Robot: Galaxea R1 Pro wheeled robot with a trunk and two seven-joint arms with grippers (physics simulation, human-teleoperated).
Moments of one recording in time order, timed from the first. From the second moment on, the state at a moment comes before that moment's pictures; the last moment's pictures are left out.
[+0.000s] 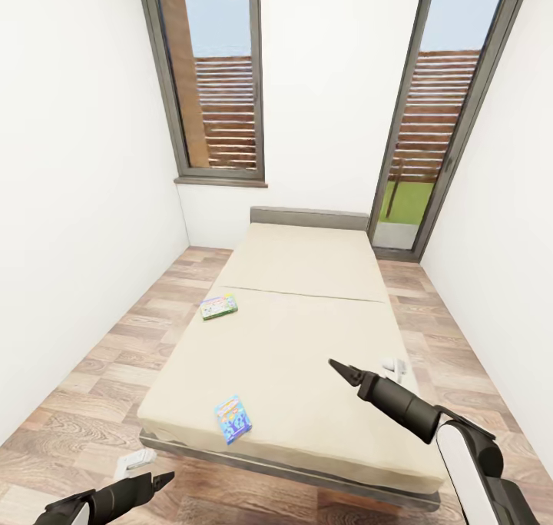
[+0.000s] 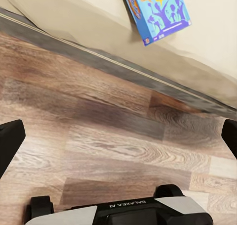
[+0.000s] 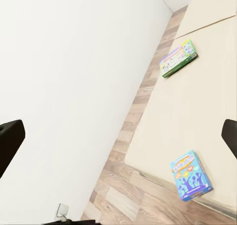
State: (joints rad) left arm -0.42 0.21 0.32 -0.38 0.00 0.24 -0.63; right arm -0.20 -0.04 -0.13 -1.59 -0.59 0.73 0.53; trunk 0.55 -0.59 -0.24
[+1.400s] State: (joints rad) left arm -0.54 0.26 0.33 -0.40 0.02 0.61 -0.98; right arm -0.20 0.00 -0.14 -1.58 -0.79 0.84 0.70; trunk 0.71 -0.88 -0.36
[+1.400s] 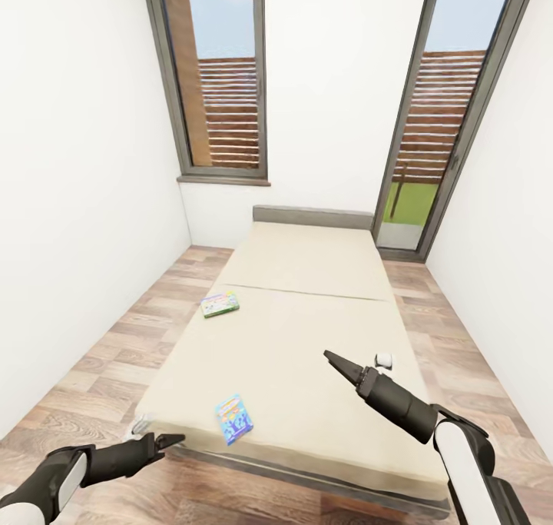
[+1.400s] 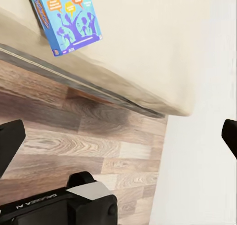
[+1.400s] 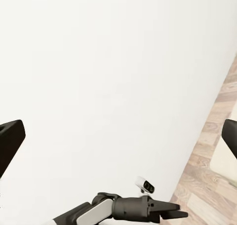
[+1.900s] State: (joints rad) left arm -0.54 0.25 0.33 -0.39 0.02 0.61 -1.10; right arm -0.20 -0.01 -0.14 -1.58 -0.79 0.80 0.71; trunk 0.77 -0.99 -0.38
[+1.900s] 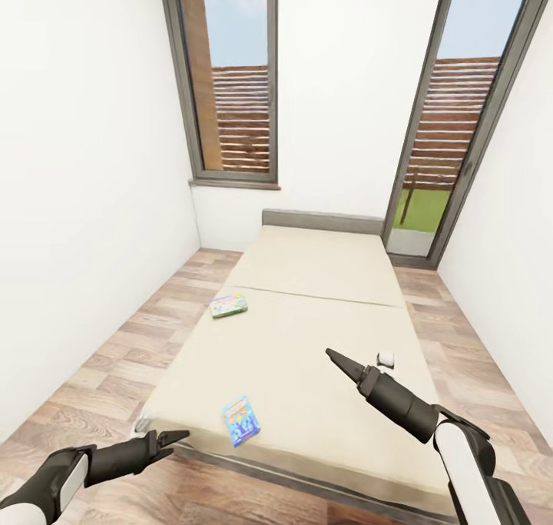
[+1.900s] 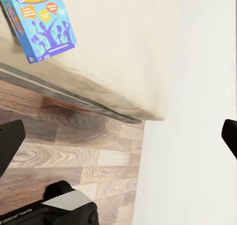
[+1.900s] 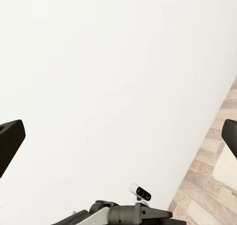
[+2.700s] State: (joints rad) left arm -0.54 0.24 0.43 -0.39 0.02 0.61 -1.11; right arm -0.20 0.00 -0.14 -1.58 -0.79 0.80 0.72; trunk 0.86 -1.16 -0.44
